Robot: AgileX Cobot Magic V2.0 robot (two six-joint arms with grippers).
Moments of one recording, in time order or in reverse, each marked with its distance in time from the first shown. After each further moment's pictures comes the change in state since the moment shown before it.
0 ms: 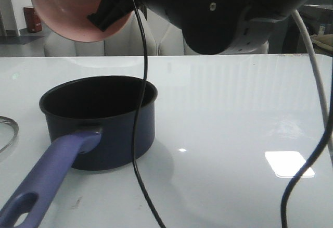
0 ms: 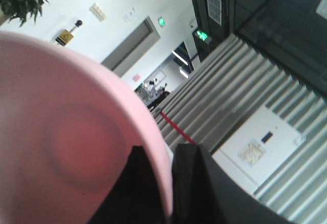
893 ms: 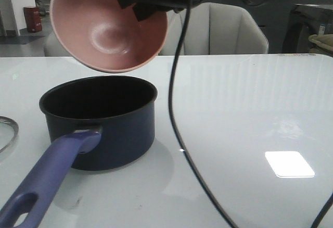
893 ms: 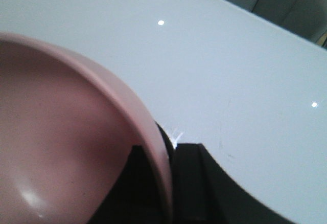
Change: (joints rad) left arm 0.000 0.000 0.000 0.000 0.000 0.000; right arm -0.114 -0.332 0.000 0.540 1.124 0.066
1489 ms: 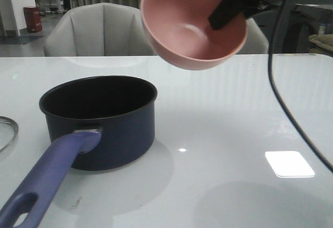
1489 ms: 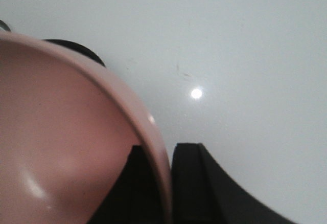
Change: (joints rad) left arm 0.000 0.000 0.000 0.000 0.000 0.000; right arm -0.327 -0.074 0.001 -0.047 0.388 0.088
